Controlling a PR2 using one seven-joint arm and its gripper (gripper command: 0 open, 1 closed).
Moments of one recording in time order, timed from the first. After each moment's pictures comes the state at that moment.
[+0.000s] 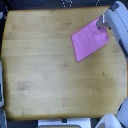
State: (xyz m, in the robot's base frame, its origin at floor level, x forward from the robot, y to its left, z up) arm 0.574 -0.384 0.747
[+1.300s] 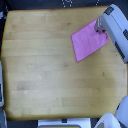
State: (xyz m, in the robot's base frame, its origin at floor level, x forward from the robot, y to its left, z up) arm 0.568 -0.358 0.724
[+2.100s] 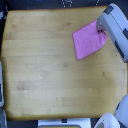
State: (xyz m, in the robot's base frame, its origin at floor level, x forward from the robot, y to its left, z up) arm 0.572 -0.354 0.727
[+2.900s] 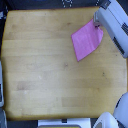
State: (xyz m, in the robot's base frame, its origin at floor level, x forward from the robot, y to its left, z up) arm 0.573 -0.313 0.779
